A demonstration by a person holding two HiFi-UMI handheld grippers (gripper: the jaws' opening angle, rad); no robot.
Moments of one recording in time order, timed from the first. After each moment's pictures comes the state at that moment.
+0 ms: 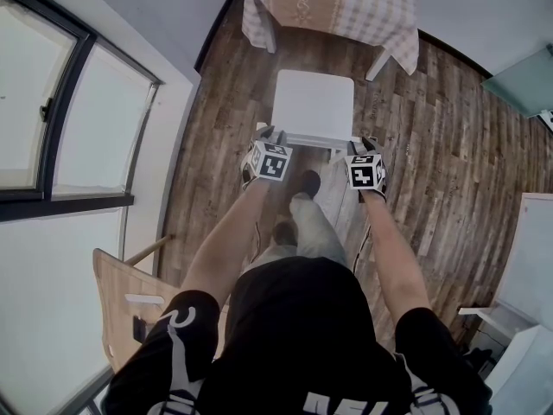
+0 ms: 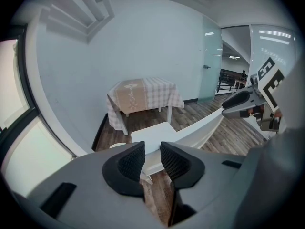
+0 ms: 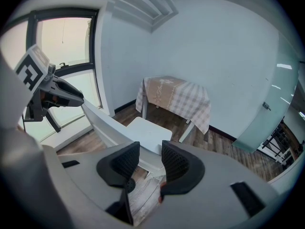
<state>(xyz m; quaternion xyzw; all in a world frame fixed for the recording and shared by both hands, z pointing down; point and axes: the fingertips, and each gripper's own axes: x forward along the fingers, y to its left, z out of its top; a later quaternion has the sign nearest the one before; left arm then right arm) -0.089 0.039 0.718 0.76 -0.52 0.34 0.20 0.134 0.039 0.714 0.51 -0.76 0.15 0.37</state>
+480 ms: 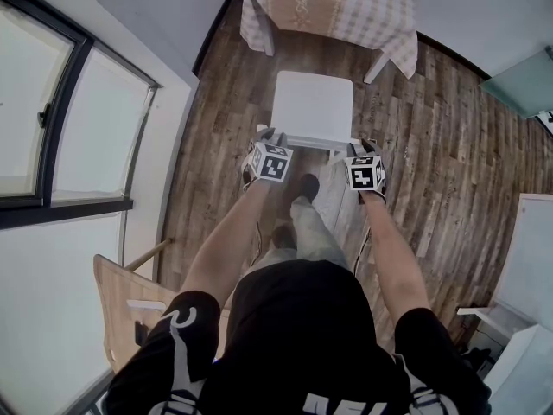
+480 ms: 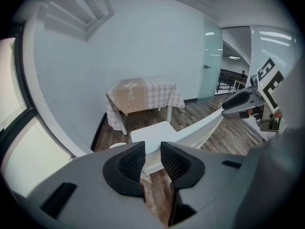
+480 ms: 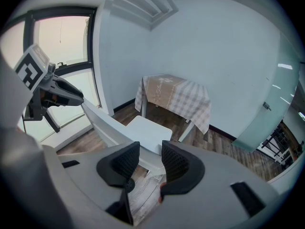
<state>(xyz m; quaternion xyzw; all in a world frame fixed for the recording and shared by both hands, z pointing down) -0.090 0.020 0.717 0.76 -0.52 0.34 0.21 0.133 0.021 0.714 0.51 -0.75 0.16 0.38</state>
